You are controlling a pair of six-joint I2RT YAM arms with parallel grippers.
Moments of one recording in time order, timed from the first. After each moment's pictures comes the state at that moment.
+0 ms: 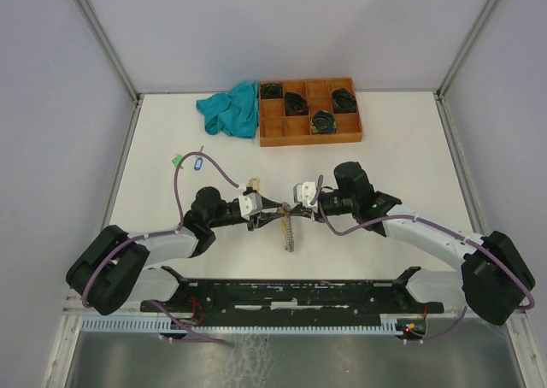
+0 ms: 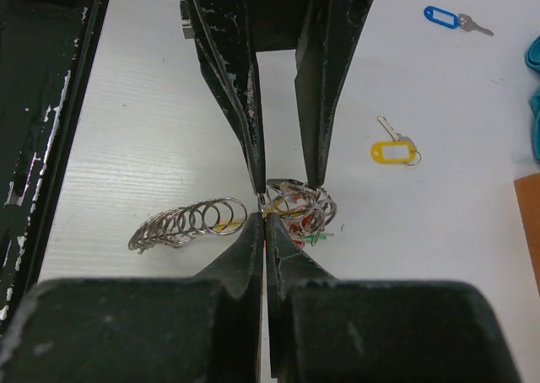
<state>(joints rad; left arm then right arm) -0.61 1.29 0.30 0.93 0.76 0.23 0.69 1.24 0.67 0.06 -0.74 -0.62</state>
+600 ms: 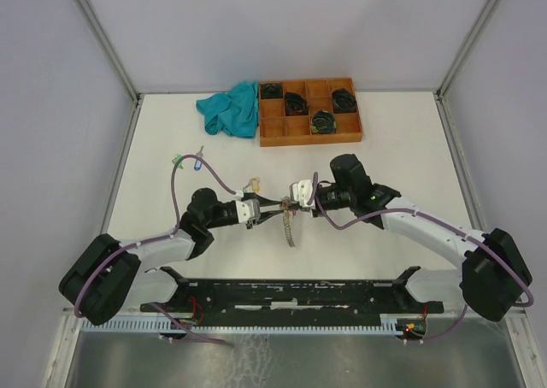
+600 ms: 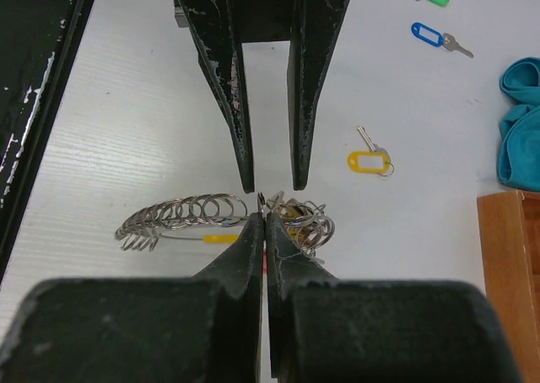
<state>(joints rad) -0.62 1.22 0.30 0.91 0.77 0.36 0.69 1.26 0.79 -0.10 -0.75 -0.78</state>
